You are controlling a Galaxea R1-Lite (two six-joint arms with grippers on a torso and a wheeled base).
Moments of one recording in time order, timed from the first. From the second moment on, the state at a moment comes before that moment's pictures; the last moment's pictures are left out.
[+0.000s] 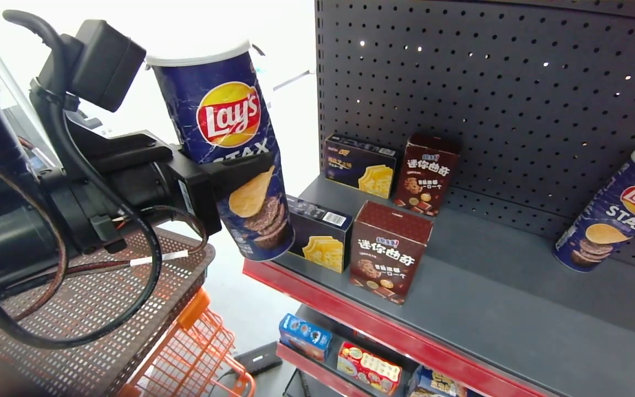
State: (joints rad) left arm -0.55 1.39 -0.87 -0.56 -0.18 0.06; right arm 0.00 0.01 0.00 0.01 0.03 0.00
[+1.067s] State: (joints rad) left arm -0.68 1.36 -0.86 -0.55 -0.42 -0.02; right arm 0.00 0.01 0.00 0.01 0.03 0.00
